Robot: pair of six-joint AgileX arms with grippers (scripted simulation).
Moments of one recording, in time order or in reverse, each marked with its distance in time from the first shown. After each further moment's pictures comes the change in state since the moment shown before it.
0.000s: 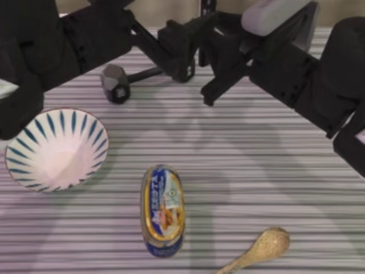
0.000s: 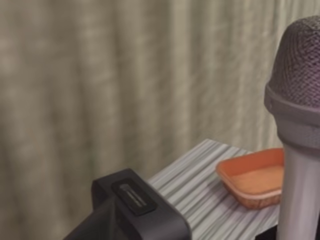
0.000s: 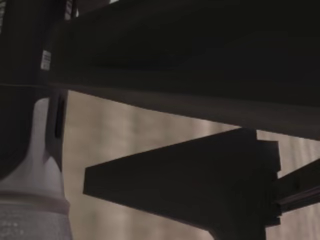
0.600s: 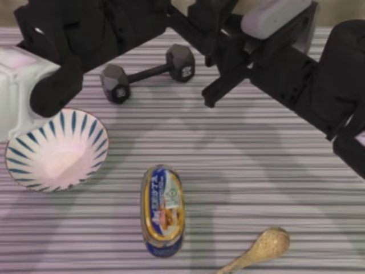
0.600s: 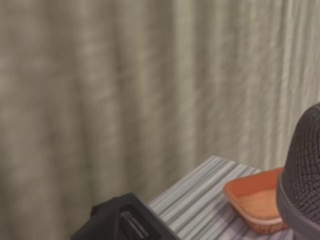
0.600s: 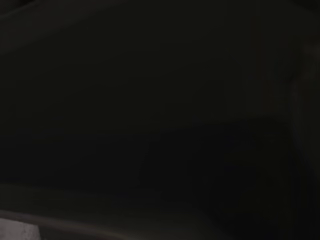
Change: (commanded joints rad) left arm -0.069 0.155 0.115 0.043 -0.066 -0.002; right arm 0.000 0.000 0.000 0.000 0.000 0.000
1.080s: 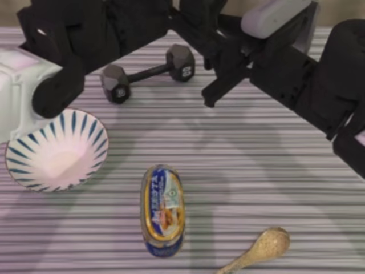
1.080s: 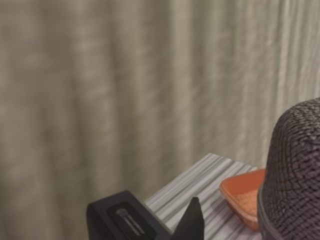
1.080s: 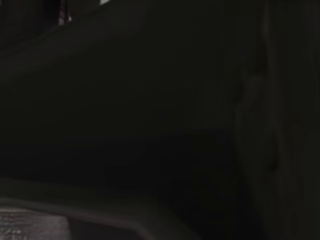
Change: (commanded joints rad) left arm 0.000 0.000 0.000 0.000 0.000 0.000; right arm 0.000 0.000 0.000 0.000 0.000 0.000
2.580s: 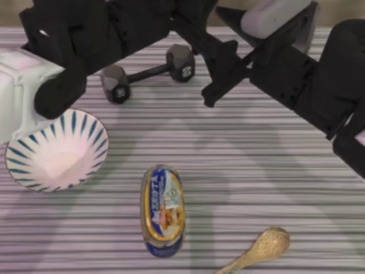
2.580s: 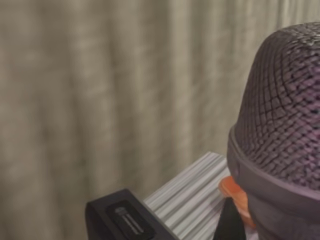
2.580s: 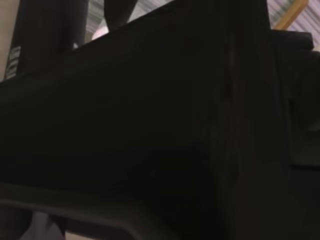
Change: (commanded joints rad) left arm 0.000 0.000 0.000 0.000 0.000 0.000; right arm 0.000 0.000 0.000 0.000 0.000 0.000
